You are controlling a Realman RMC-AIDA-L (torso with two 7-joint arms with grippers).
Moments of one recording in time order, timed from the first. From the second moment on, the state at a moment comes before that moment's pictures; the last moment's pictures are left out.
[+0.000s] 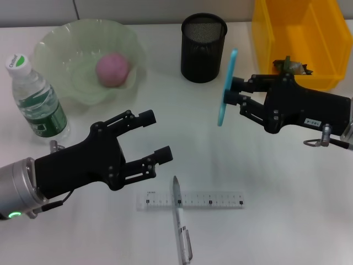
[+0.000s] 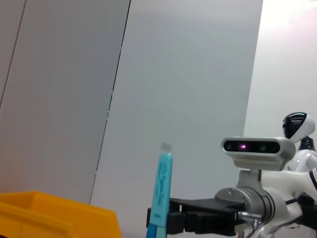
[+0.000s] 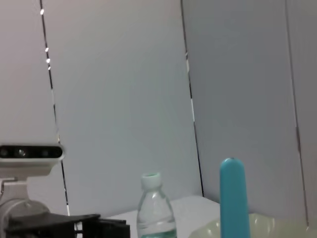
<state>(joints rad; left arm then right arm) -0.43 -2.07 0.73 0.26 1.71 1.79 -0.88 0.48 2.08 -0.88 -0.52 -1.59 -1.57 1.08</state>
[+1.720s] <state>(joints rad) -0.55 -2.08 0.79 0.08 1.59 1.75 -0.82 0.42 2.09 -0.83 -0.32 -1.56 -1.66 0.80</state>
